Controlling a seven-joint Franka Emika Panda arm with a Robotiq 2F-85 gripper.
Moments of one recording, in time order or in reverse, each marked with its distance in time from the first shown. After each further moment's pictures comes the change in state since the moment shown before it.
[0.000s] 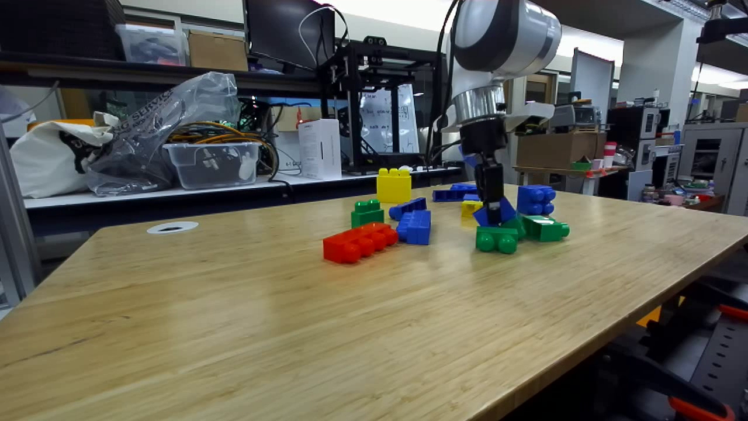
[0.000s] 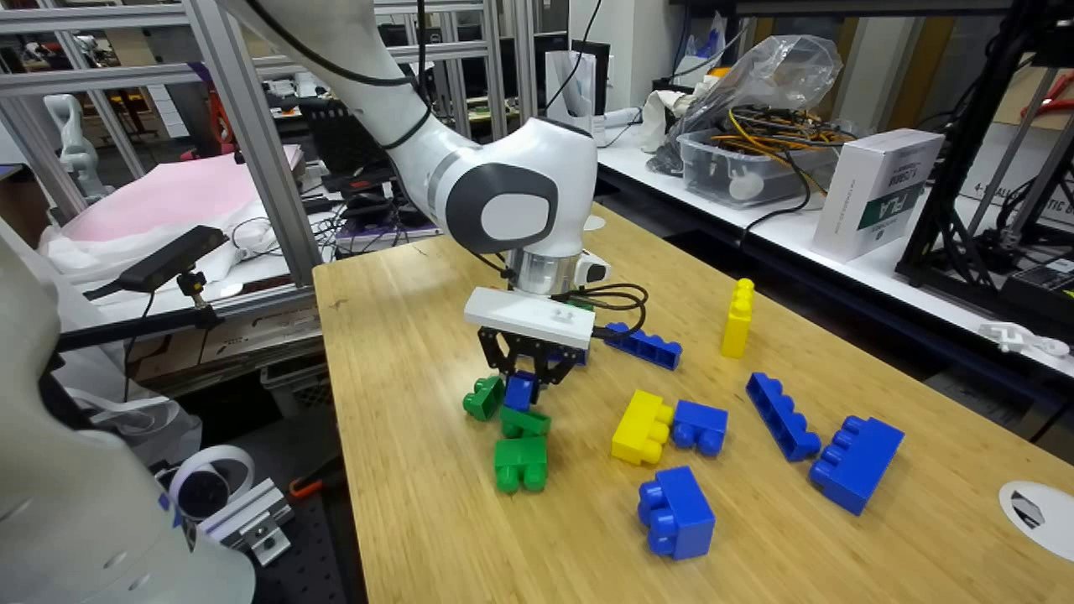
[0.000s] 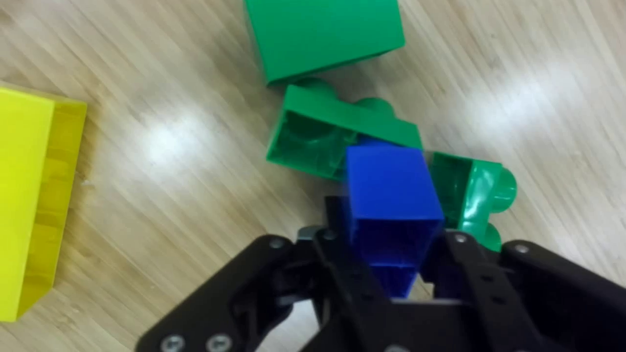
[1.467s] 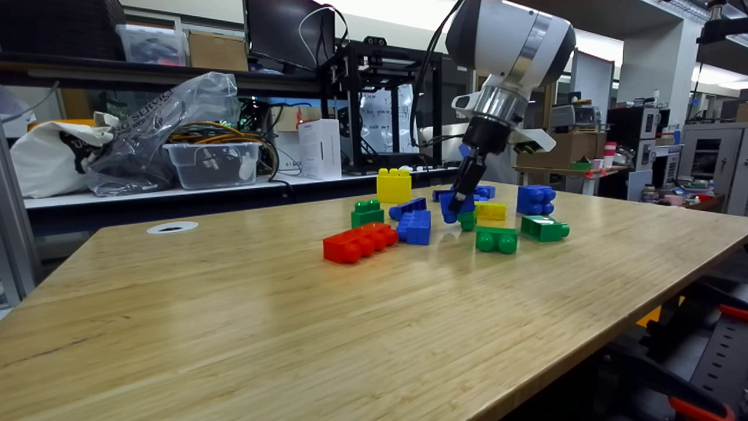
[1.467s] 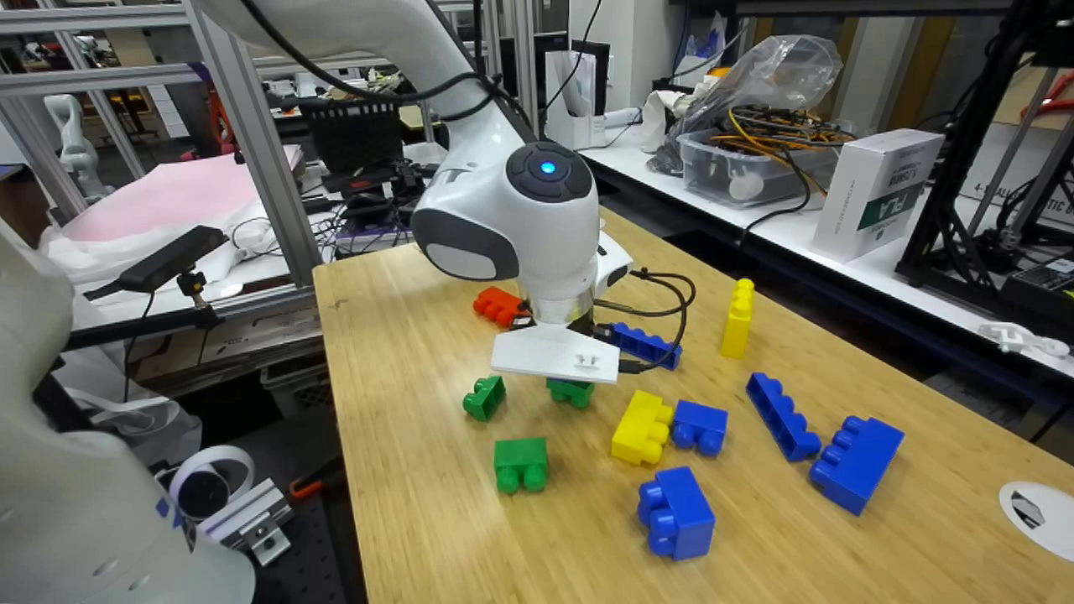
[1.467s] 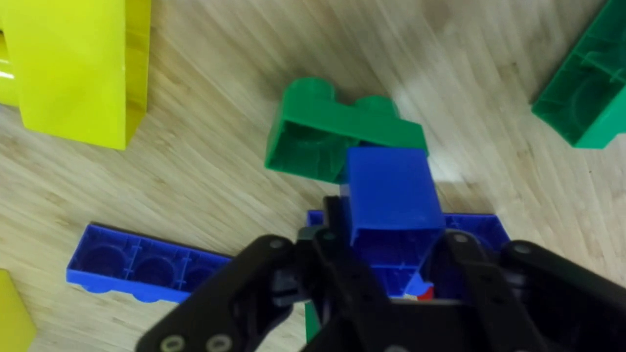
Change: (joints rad) arm -0.115 0.003 0.110 -0.056 0.929 0.373 -0.890
